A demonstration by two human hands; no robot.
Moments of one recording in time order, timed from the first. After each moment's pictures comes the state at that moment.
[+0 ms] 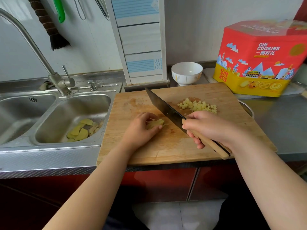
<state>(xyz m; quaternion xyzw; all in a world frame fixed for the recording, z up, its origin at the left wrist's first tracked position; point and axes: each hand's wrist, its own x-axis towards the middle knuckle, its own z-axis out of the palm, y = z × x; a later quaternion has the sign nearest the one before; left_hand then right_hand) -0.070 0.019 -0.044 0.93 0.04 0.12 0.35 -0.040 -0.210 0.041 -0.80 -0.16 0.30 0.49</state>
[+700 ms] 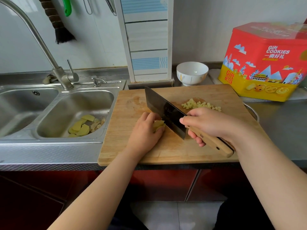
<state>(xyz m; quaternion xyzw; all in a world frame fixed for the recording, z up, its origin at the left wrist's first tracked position) -0.079 0.003 -0.059 0.94 0.04 0.22 0.27 -0.029 -0.199 0.052 -0.83 -0.20 0.32 0.42</state>
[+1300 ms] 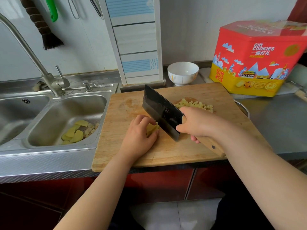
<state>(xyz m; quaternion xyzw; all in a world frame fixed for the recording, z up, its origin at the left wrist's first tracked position) -0.082 0.004 -0.057 0.94 -0.01 0.22 0.27 -0.022 -0.190 0.043 -0.93 -0.22 0.21 0.22</state>
